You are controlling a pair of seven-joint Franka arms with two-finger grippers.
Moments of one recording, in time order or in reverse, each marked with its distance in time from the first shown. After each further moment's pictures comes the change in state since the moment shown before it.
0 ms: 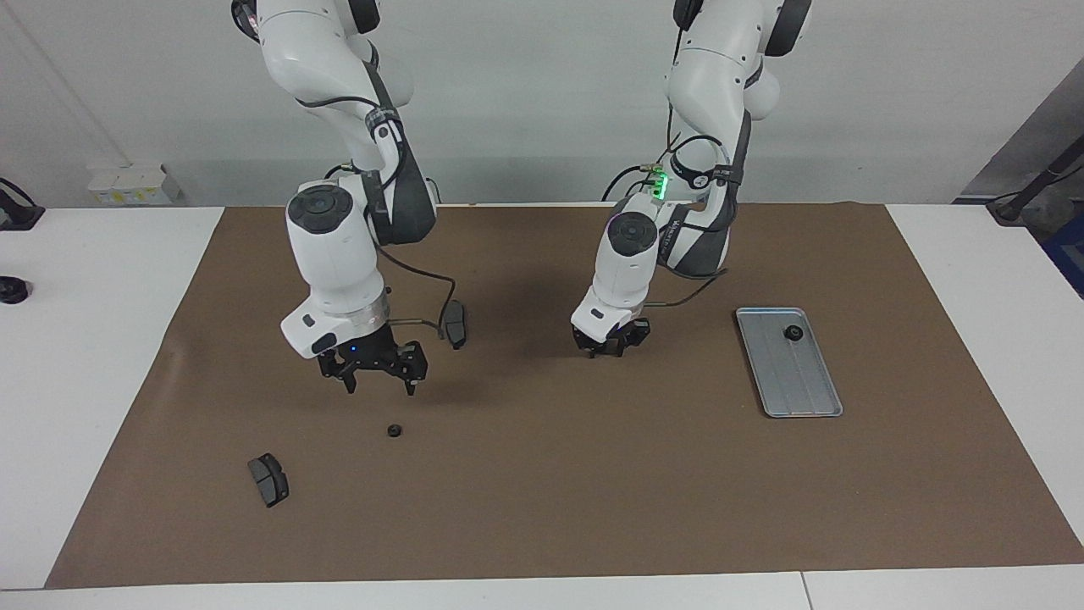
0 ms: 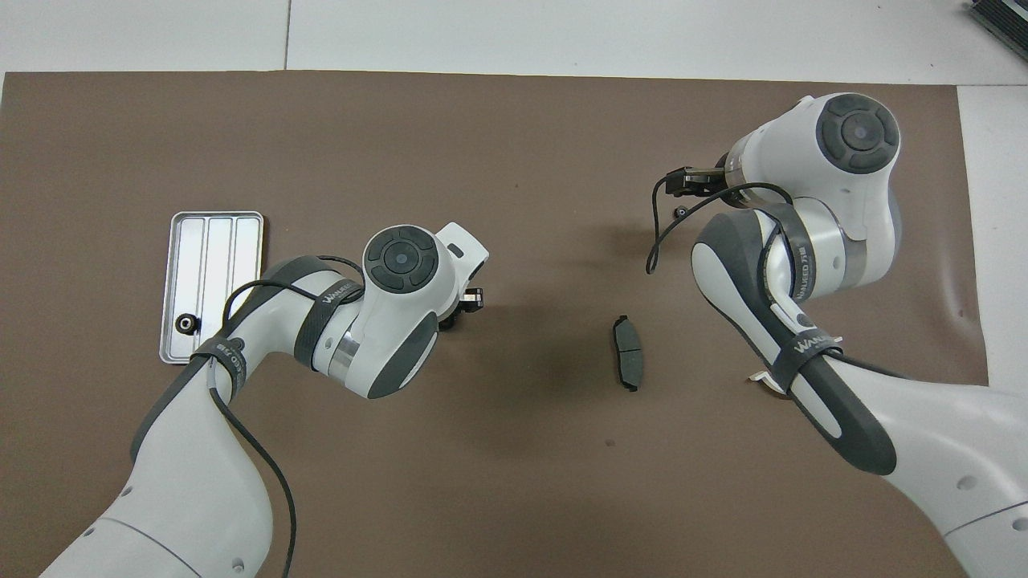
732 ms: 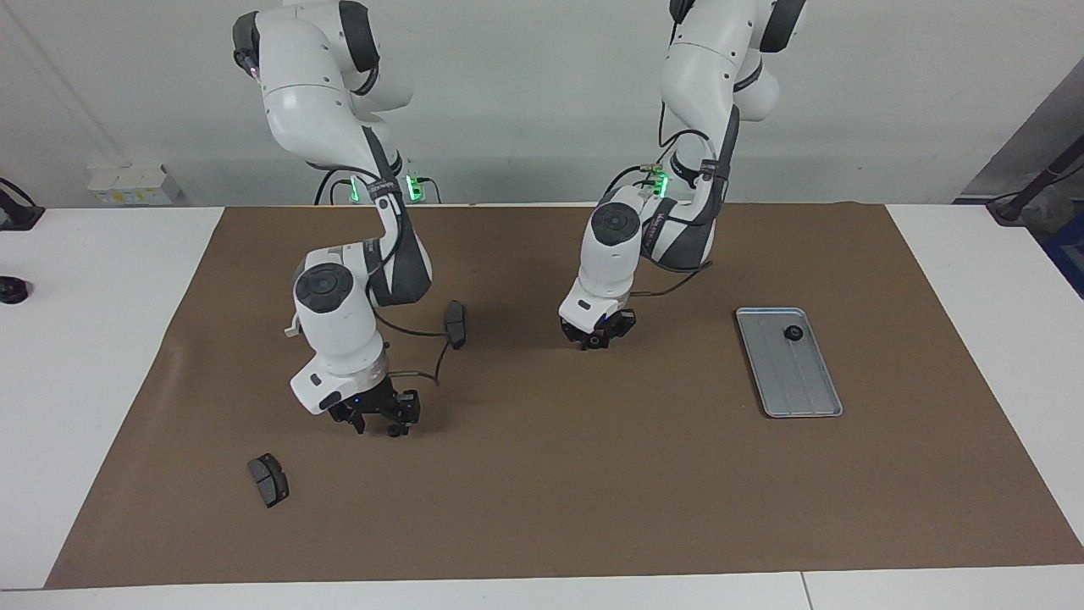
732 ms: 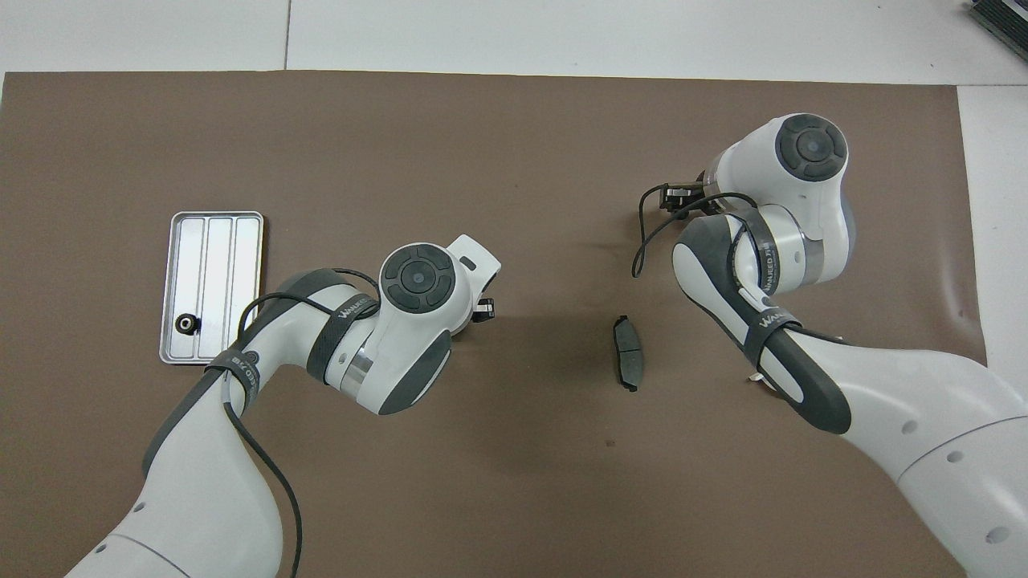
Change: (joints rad) left arm -0.033 -0.019 -0.001 -0.028 0.001 0.019 -0.064; right arm -0.006 0.110 0.003 0.012 0.000 0.052 0.000
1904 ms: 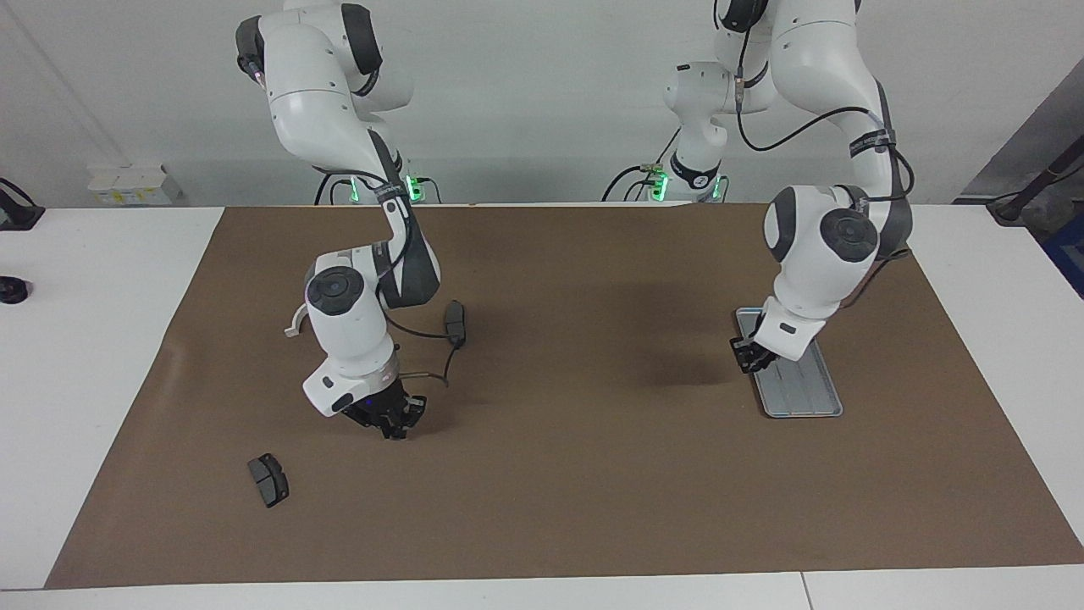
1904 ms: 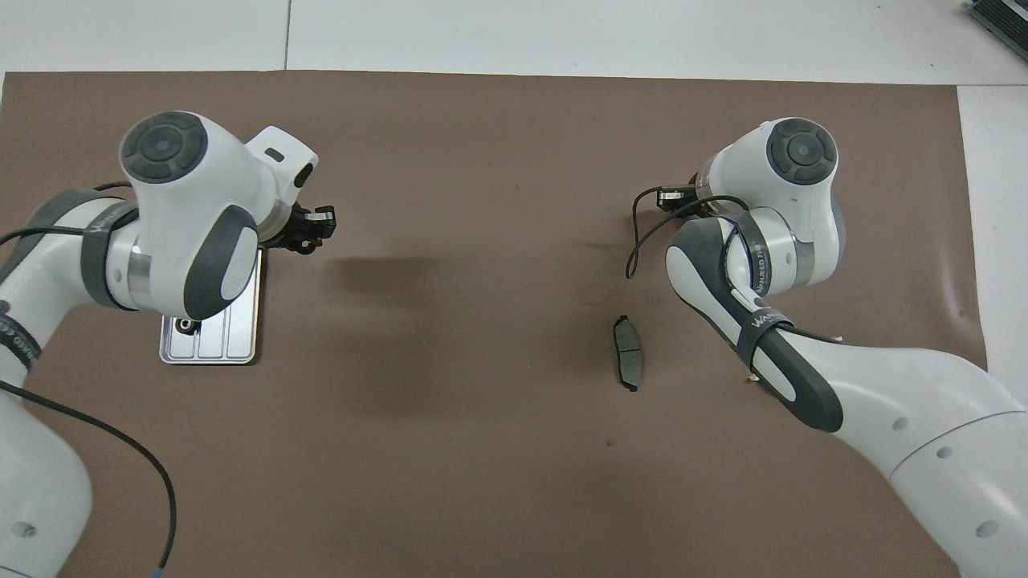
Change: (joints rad) left arm 0.472 -0.061 0.027 0.137 0.001 -0.221 0.468; right arm 0.025 -0.018 0.009 0.006 0.010 0.019 0.028
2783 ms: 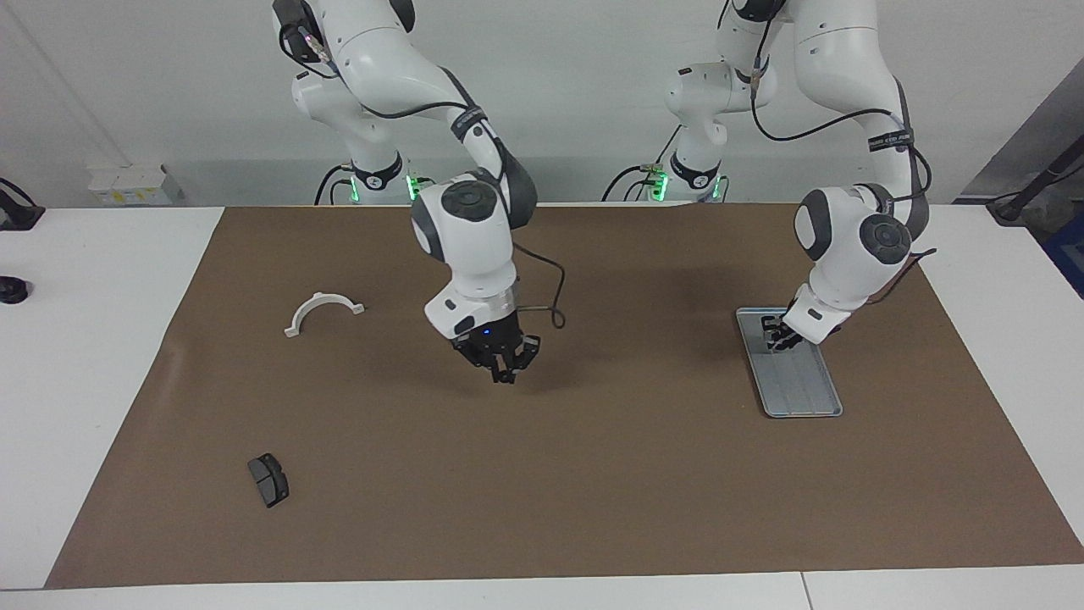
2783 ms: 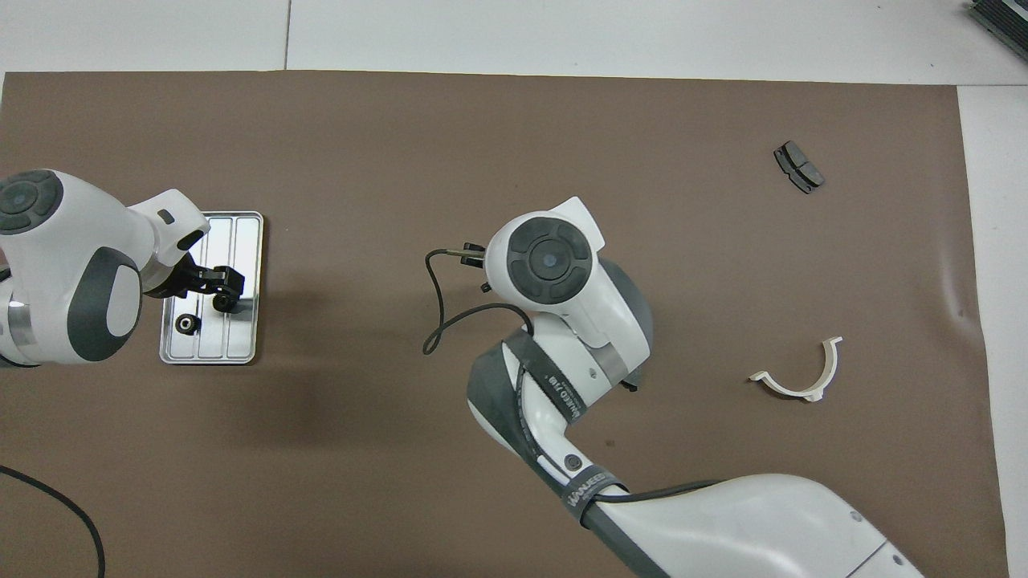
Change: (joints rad) left arm 0.100 -0.088 -0.009 -0.219 0.000 0.089 0.225; right arm 0.427 -0.079 0.003 0.000 -0.034 -0.060 0.619
